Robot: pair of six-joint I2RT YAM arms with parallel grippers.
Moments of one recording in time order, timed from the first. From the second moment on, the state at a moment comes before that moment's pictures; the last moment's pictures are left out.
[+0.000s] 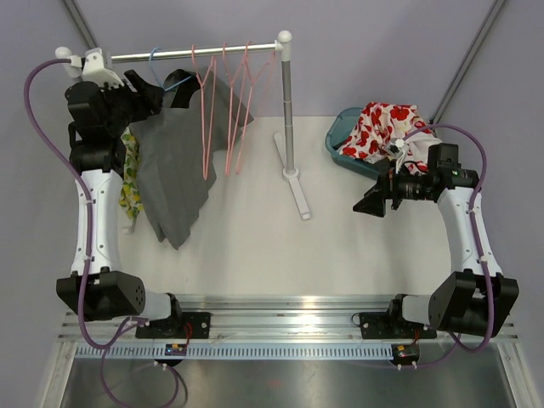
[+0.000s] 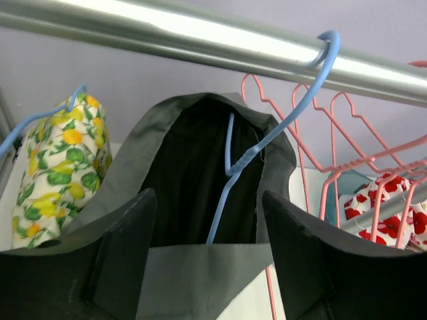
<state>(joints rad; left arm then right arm) 0.16 1.37 1.60 -0.30 0.31 -0.35 -0.15 1.30 1.21 -1.01 -1.11 -0.53</state>
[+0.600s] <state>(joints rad) 0.12 1.52 1.61 -0.26 0.38 -0.18 -0.15 1.30 1.20 -1.01 -1.12 -0.55</state>
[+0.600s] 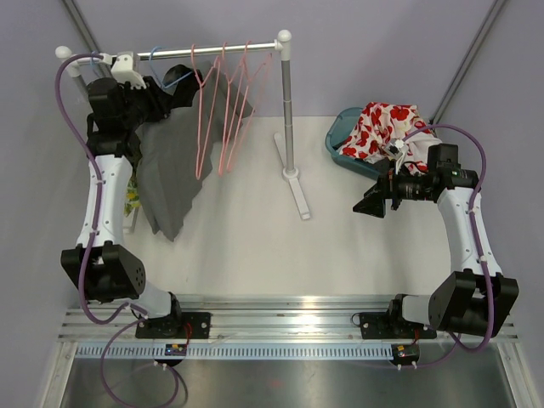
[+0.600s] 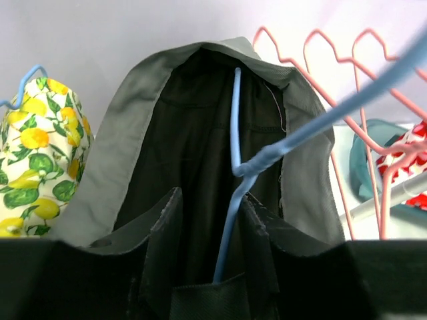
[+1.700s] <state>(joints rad) 0.05 1.19 1.31 -0.27 0.24 -0.24 -0.16 1.30 1.20 -1.02 -1.12 -0.57</state>
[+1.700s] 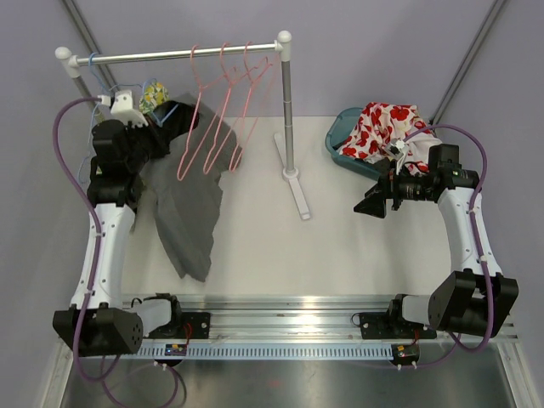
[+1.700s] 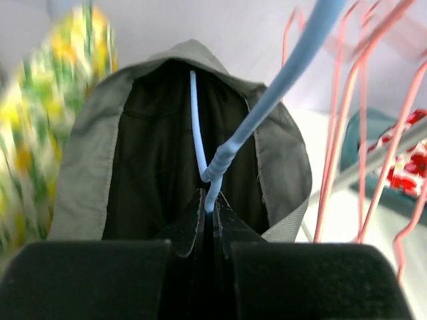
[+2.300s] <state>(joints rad) 0.05 0.57 0.75 -0.49 0.39 -0.49 -0.16 1.30 1.20 -1.02 -1.13 -0.60</state>
